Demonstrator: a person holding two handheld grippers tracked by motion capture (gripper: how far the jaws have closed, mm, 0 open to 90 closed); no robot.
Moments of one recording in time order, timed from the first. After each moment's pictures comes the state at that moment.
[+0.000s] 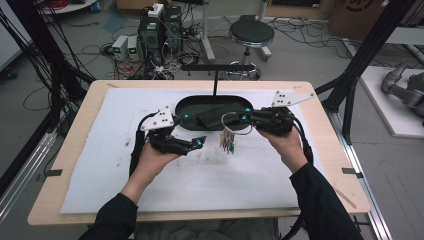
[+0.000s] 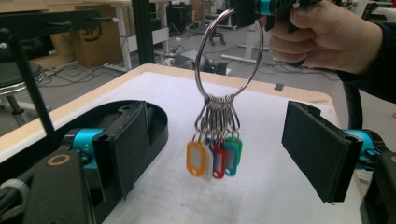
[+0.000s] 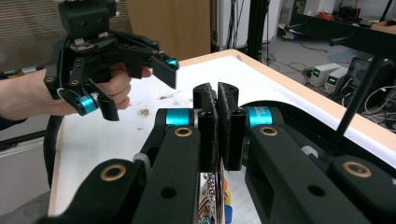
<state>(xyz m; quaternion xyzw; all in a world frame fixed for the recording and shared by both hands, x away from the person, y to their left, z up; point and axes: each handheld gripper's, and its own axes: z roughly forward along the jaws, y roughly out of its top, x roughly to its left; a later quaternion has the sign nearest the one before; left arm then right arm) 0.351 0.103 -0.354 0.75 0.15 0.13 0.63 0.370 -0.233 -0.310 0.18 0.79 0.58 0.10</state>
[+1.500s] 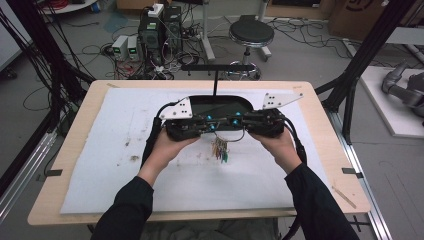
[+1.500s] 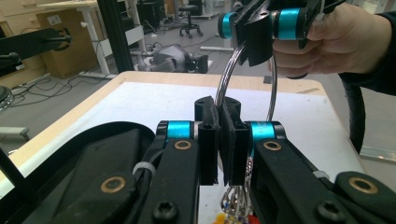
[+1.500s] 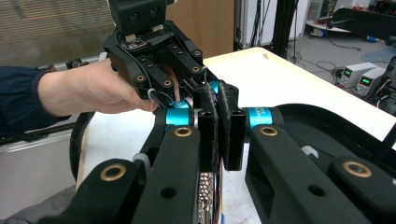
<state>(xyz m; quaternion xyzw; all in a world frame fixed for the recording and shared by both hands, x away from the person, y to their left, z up) 0.378 0.069 -0.346 0.78 0.09 0.12 0.61 0.370 -0.214 -0.314 0.16 0.79 0.58 0.06</state>
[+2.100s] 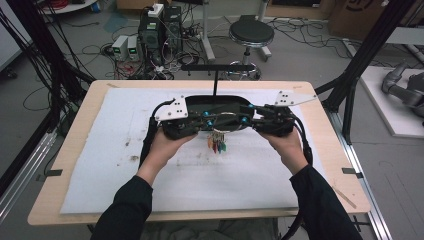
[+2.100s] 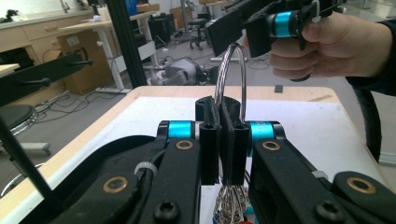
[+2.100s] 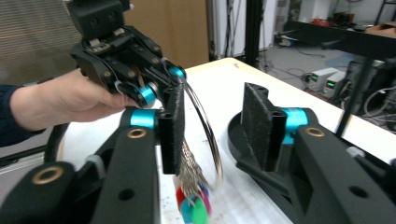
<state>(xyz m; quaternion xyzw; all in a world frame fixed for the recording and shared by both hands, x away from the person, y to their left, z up) 0.376 0.079 -0.338 0.76 0.08 0.16 0.63 0.370 -0.240 -0.314 0.20 0.77 0.60 0.10</state>
